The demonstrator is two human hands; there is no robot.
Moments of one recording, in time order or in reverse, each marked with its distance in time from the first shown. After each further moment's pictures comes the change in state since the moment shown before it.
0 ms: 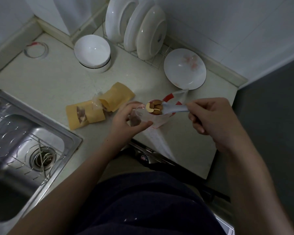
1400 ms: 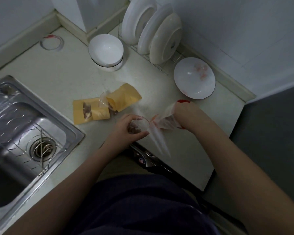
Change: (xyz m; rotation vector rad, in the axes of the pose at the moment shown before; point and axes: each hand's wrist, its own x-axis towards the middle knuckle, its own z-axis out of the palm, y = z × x) left_hand -0.009 -0.041 -0.003 0.123 -0.006 -0.114; right_hand 0.108 0.049 0.044 -1.470 -0.465 -0.370
